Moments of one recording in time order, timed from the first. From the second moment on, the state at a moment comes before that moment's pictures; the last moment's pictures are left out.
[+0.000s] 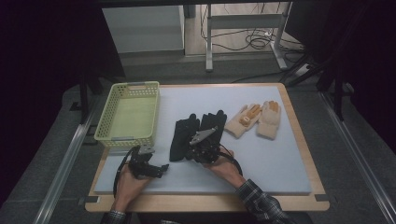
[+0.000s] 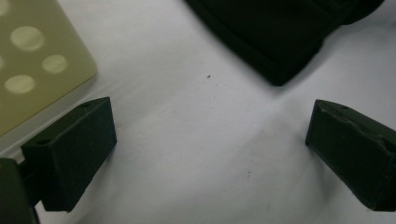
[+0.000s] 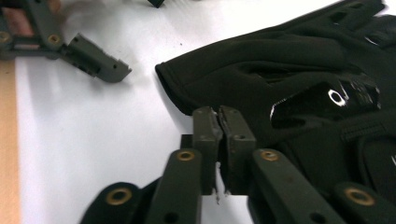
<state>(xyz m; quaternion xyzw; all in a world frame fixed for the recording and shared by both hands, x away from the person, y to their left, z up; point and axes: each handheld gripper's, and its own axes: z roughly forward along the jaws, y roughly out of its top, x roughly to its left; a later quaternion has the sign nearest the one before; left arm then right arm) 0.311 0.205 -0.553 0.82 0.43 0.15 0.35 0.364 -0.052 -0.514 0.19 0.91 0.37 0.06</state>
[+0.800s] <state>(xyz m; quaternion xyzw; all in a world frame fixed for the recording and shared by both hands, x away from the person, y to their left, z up) 0.311 0.205 -0.553 0.82 0.43 0.14 0.34 0.427 -0.113 -0.526 0.27 0.88 0.36 0.13</state>
